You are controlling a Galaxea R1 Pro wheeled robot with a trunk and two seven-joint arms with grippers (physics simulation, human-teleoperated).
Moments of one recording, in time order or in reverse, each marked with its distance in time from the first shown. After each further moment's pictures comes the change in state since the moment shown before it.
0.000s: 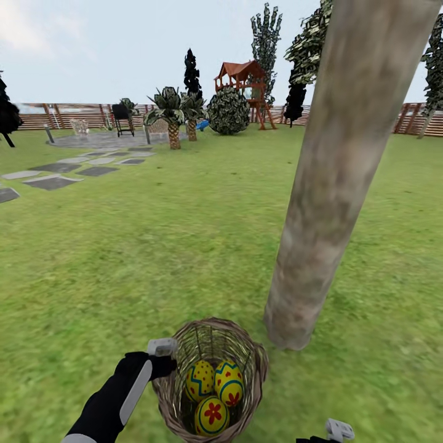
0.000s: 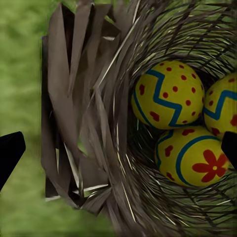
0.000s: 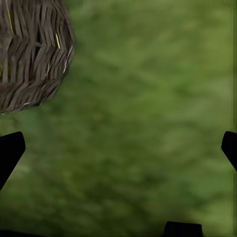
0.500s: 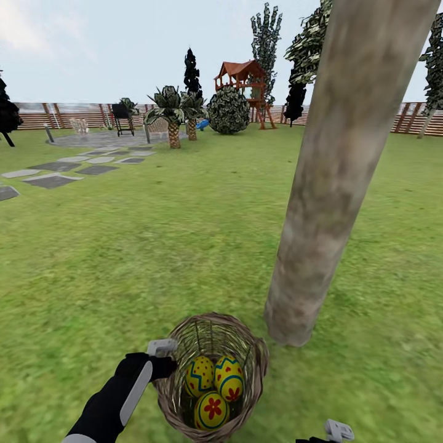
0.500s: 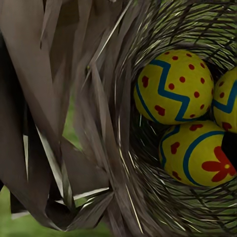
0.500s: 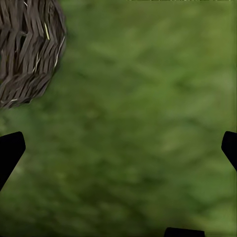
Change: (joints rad) left arm 0.000 0.001 -0.006 0.010 0.000 -0.003 -0.001; right arm 0.000 0.002 0.000 0.006 -0.003 -0.001 -0.001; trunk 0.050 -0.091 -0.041
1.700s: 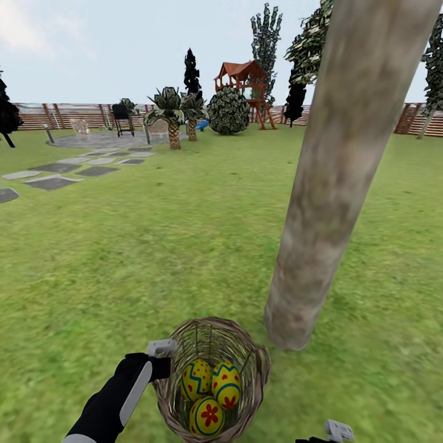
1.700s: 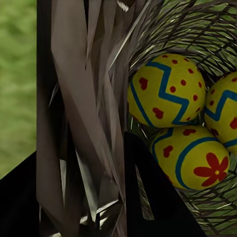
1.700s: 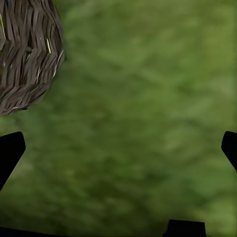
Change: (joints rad) left arm 0.000 0.000 0.004 0.004 -0.006 0.002 0.000; right arm 0.000 0.001 0.000 0.000 0.000 0.000 0.000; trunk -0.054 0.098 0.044
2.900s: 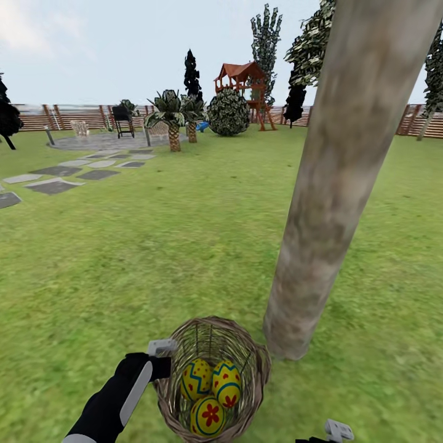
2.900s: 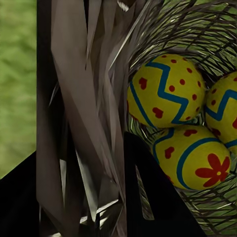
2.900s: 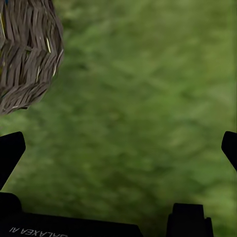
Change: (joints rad) left arm 0.000 0.000 -0.003 -0.003 0.001 0.000 0.000; right arm 0.000 0.000 0.000 0.000 0.000 0.000 0.000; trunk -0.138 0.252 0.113
